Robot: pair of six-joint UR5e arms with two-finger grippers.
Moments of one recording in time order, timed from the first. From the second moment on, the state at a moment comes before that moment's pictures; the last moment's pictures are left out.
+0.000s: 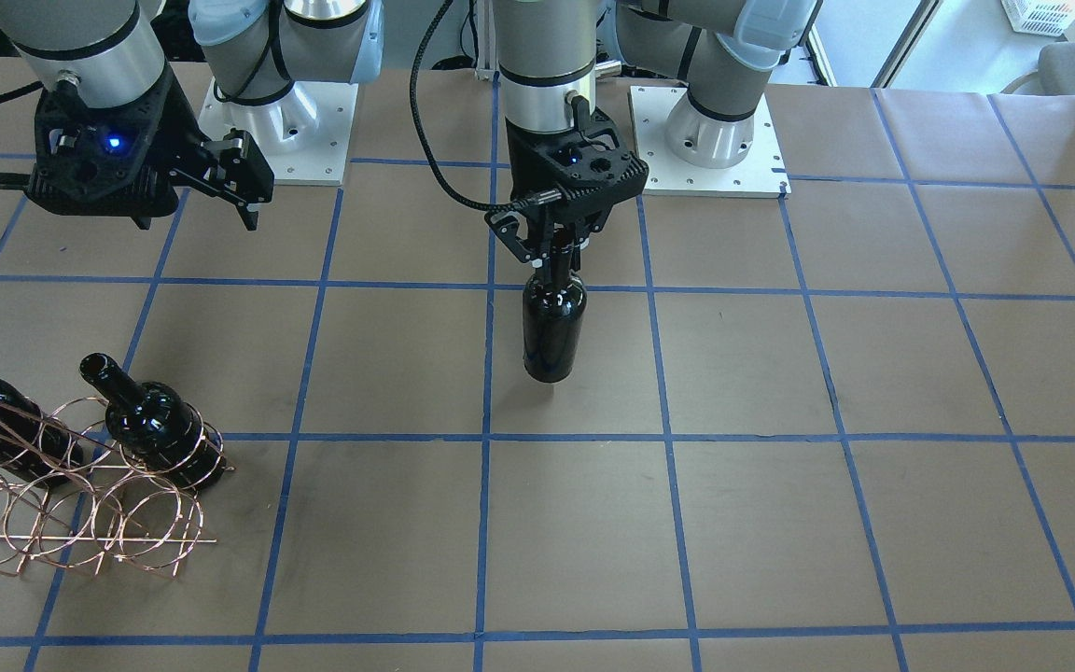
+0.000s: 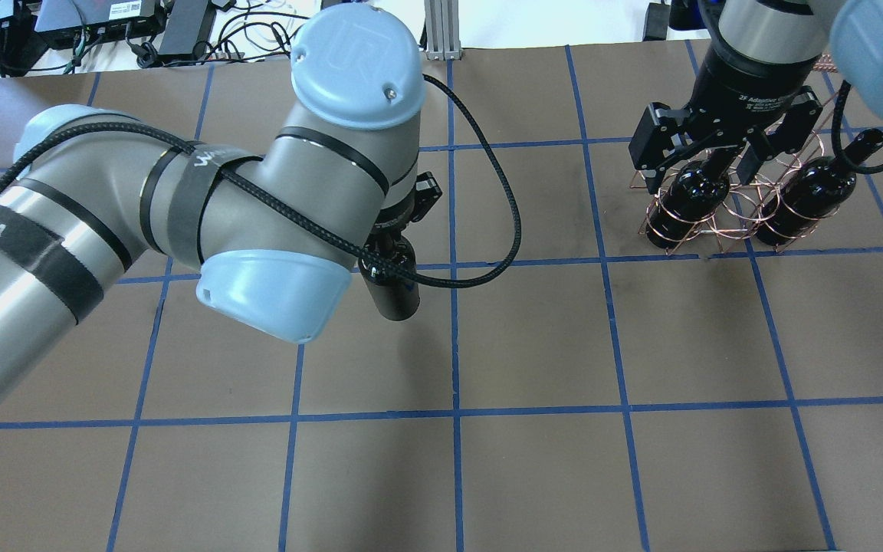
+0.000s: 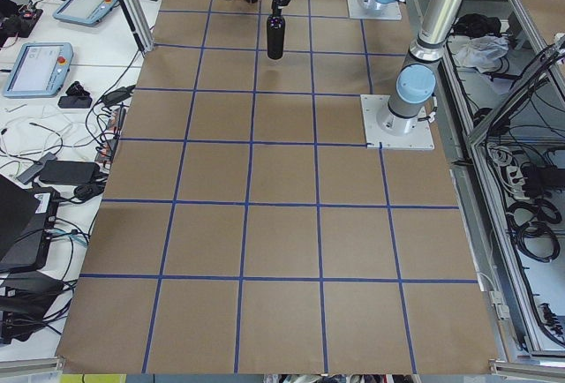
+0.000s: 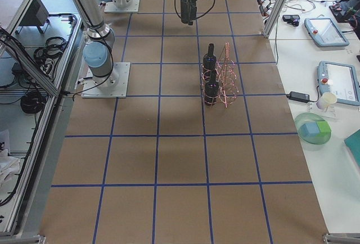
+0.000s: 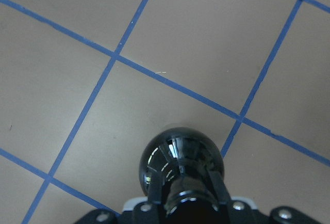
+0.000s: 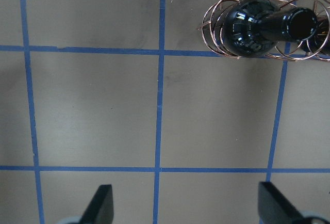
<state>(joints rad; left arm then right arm) -2.01 -1.66 -1.71 -1.24 1.76 -0.93 1.56 -1.57 1.54 -1.48 -1.61 -0.05</state>
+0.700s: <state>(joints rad) -2.03 -1.68 -1.74 -1.23 1.70 -1.05 1.56 -1.57 1.54 -1.48 -1.61 -0.05</state>
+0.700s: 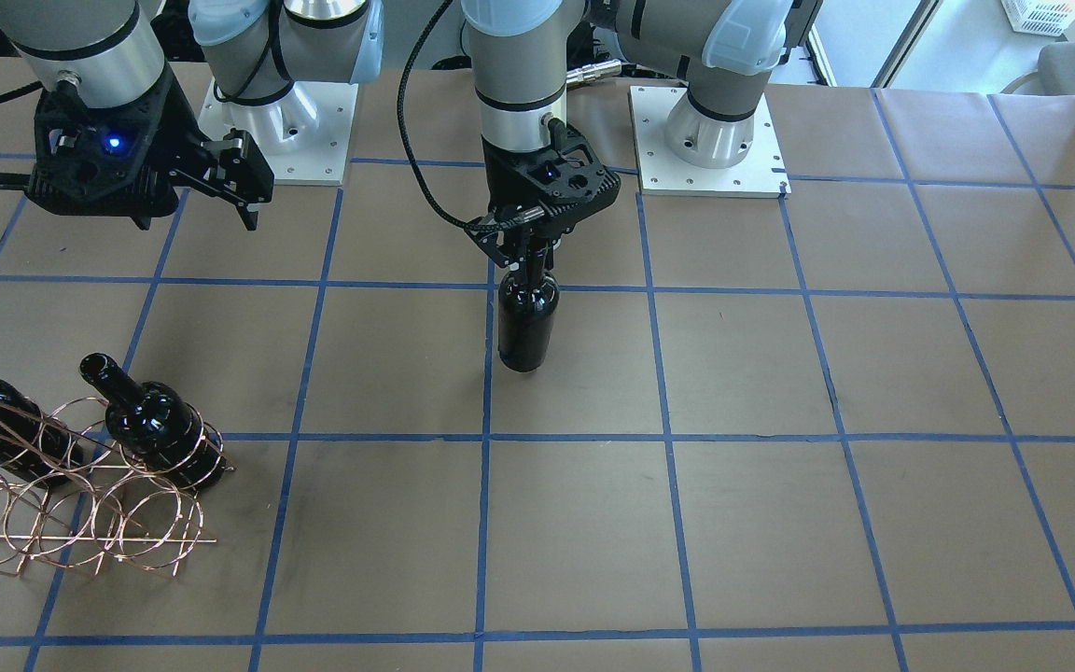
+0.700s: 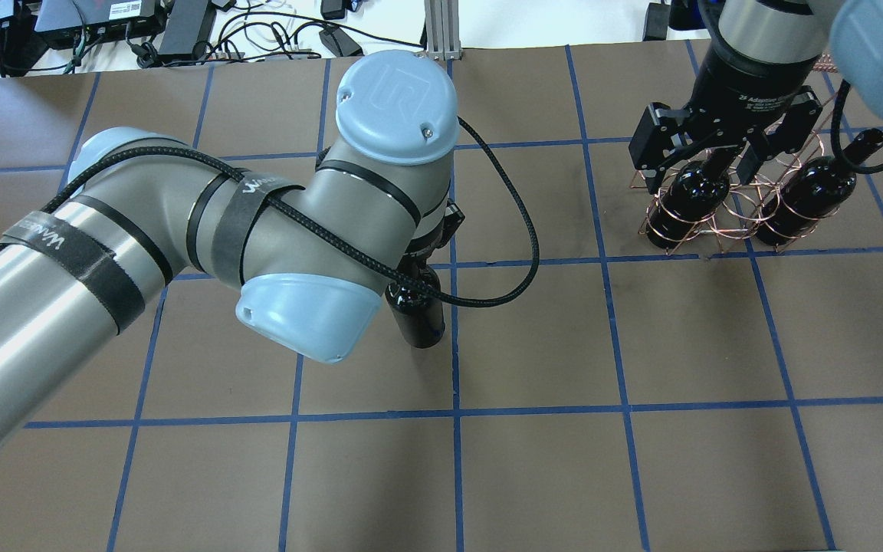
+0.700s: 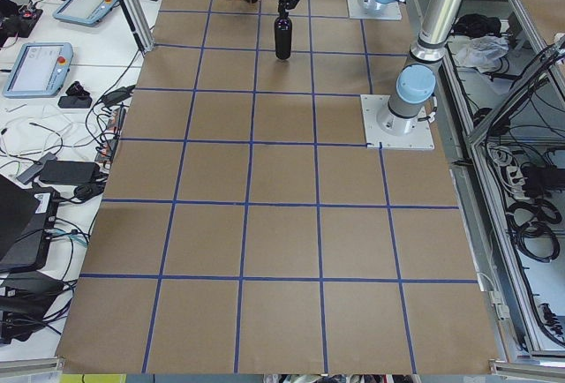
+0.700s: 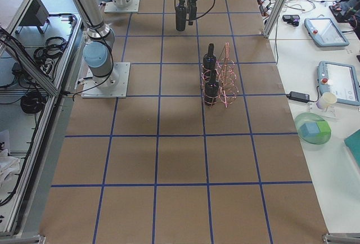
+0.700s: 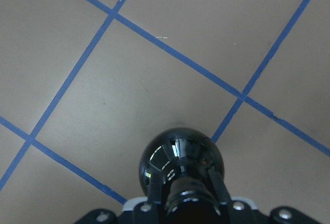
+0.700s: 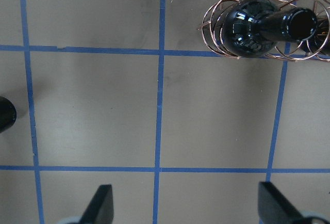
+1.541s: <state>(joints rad) -2.02 -1.69 -1.73 -1.21 1.67 -1.03 1.56 -1.57 1.54 -1.48 -1.61 -0.05</state>
